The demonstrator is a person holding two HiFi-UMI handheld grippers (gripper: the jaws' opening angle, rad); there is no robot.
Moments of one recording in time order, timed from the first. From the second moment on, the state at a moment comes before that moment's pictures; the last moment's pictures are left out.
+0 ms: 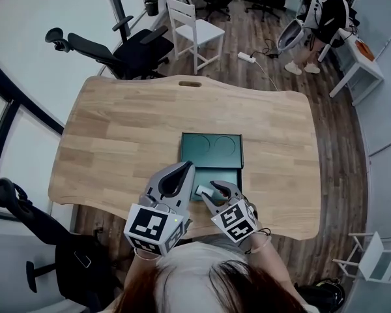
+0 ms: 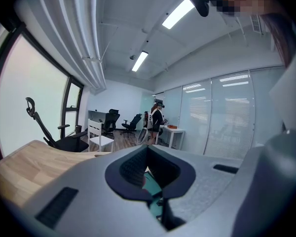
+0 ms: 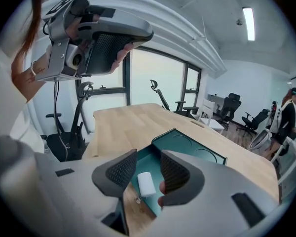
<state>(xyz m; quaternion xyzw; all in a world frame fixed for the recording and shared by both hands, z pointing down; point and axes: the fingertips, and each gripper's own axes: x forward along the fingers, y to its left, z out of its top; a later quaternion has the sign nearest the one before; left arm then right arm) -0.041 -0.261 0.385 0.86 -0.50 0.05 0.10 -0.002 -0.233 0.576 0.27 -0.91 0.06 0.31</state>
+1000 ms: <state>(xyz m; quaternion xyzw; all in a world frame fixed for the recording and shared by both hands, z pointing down) -0.045 -0.309 0.404 0.84 -0.52 0.06 0.13 -0.014 -0.249 0.660 0.17 -0.88 0.13 0.42</state>
